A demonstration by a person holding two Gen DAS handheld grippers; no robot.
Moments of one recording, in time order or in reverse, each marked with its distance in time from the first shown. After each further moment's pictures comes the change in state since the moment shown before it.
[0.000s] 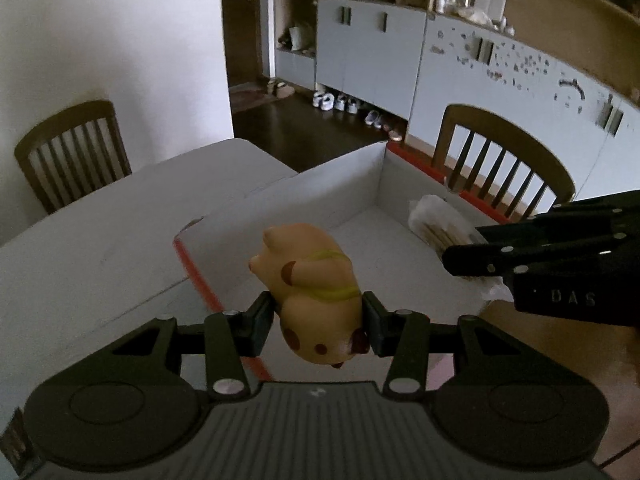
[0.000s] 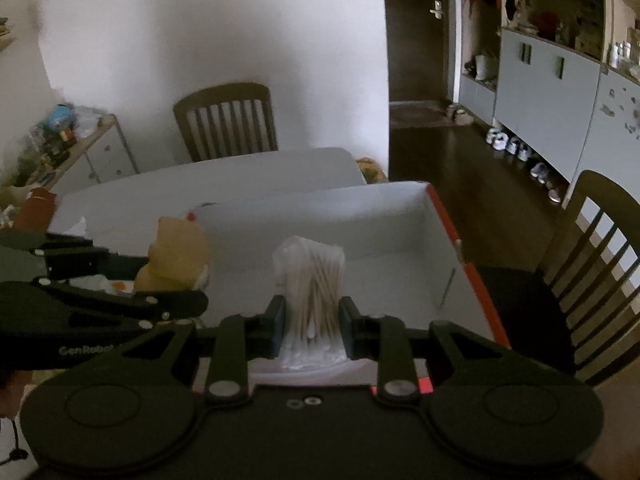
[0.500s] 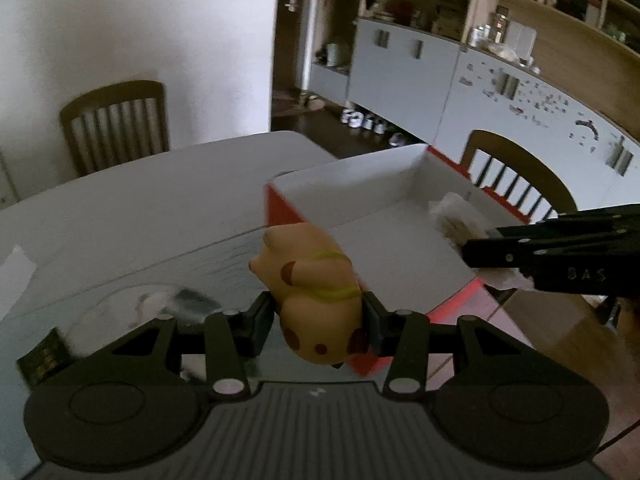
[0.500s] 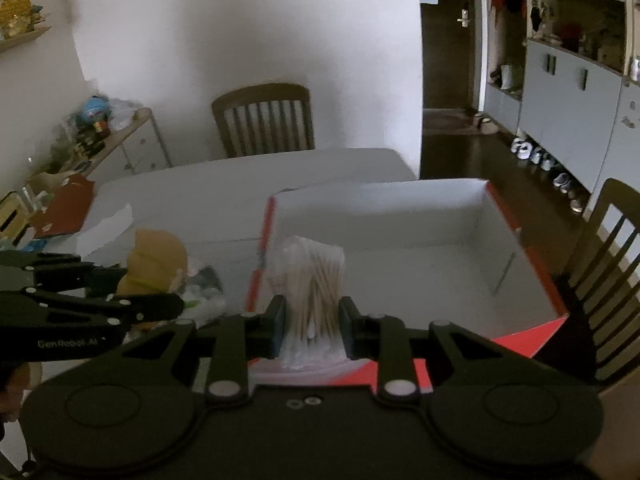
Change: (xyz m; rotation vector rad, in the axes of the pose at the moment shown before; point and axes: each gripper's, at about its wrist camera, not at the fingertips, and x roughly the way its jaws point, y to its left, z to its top) left arm -0.069 0.053 -0.066 -0.129 -0.059 0.010; right arm -0.032 0.066 -0.020 -0.042 -0.037 0.063
